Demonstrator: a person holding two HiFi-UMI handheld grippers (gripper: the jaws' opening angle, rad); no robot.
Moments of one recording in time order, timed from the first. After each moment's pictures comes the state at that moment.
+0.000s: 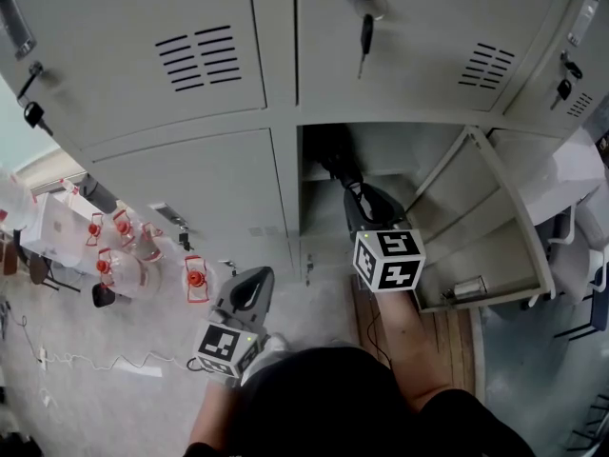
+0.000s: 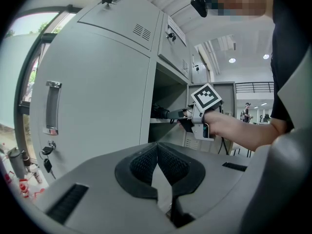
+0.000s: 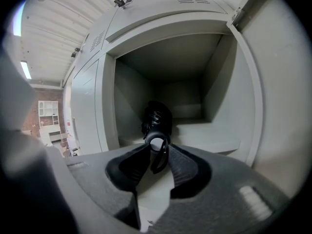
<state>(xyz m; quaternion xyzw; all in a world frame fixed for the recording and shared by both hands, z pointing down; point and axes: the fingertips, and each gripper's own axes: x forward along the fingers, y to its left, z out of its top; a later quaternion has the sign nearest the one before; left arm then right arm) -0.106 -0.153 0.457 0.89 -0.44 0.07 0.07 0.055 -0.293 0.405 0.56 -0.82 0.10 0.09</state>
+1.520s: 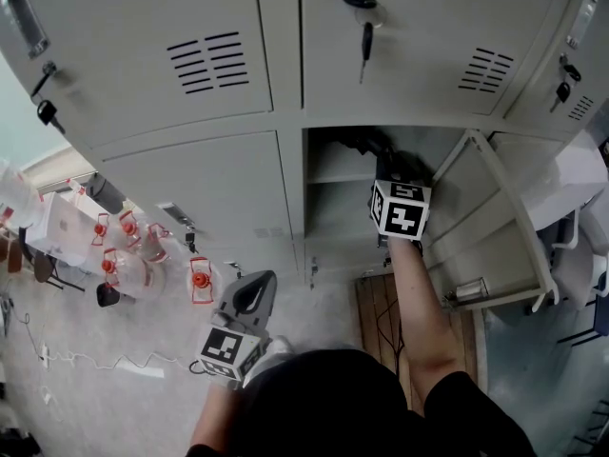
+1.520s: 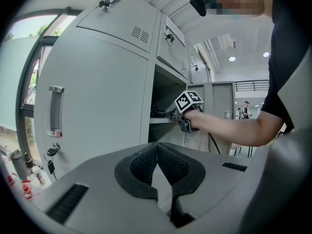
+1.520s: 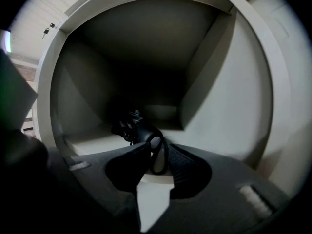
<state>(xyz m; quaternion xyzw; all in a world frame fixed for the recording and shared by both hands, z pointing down) -0.109 -0.145 0.453 0.89 -0.45 0.08 0.07 0.126 -0.375 0.405 0.66 -0.74 0.06 0.14</state>
